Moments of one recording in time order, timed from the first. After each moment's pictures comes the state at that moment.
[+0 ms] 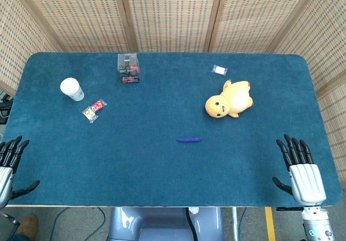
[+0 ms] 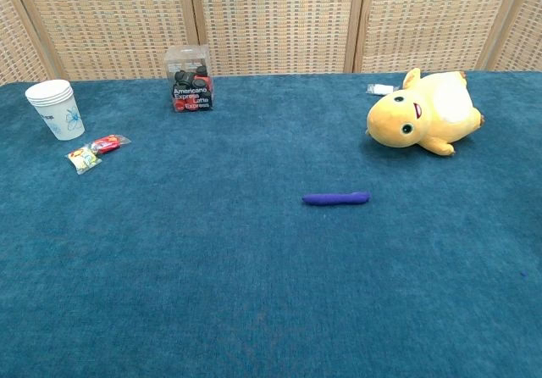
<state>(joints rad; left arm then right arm) 0.00 -1.05 0.02 -1.75 1.61 1.59 0.08 0.06 -1.19 0.05 -1.74 -1.62 1.56 -0.23</state>
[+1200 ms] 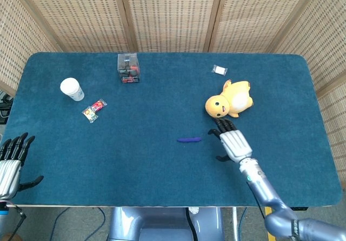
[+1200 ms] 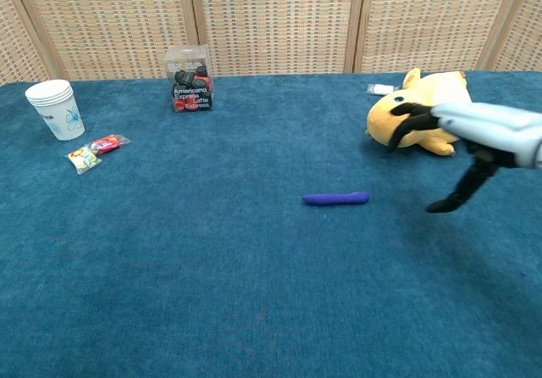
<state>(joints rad) -0.05 -1.11 -0.03 -1.73 1.49 1.48 0.17 0.54 -1.48 0.24 -1.56 -1.25 0.91 -0.27</state>
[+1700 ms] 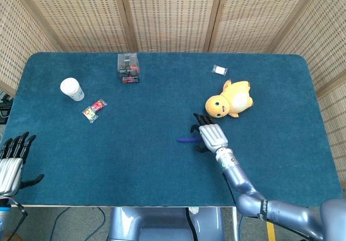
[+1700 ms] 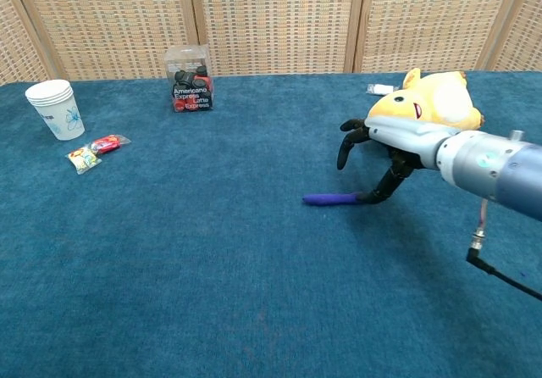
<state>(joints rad) -0.07 -1.13 -0.03 -1.72 1.45 1.45 0.19 0.71 -1.68 0.31 -1.40 -0.96 0.84 -0.40</state>
